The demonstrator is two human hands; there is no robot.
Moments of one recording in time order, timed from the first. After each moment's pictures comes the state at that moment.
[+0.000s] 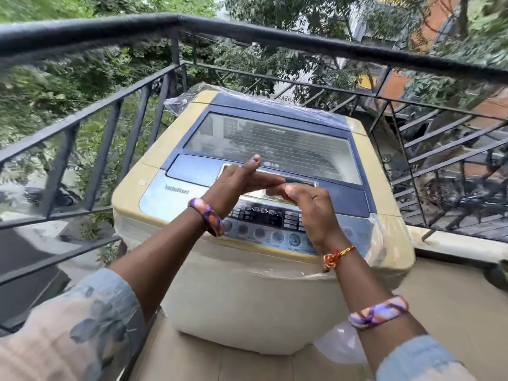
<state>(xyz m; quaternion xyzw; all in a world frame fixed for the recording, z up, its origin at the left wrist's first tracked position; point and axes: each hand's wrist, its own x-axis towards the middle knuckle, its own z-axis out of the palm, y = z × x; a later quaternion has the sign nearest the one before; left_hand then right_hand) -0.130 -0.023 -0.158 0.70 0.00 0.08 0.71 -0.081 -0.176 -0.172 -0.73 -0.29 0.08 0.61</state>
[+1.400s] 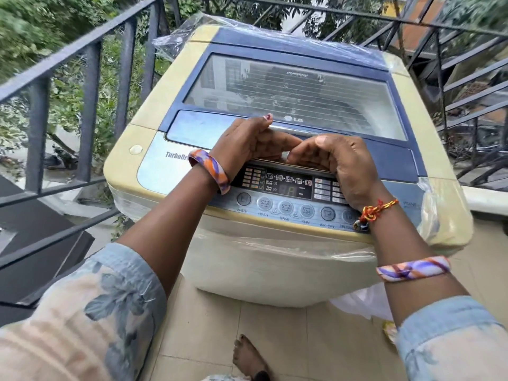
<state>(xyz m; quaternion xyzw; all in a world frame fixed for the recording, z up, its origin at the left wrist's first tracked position) -0.107 0.005 -0.179 0.64 -0.02 0.00 0.76 -0.043 -0.163 -0.189 -0.65 -0.31 0.19 0.67</state>
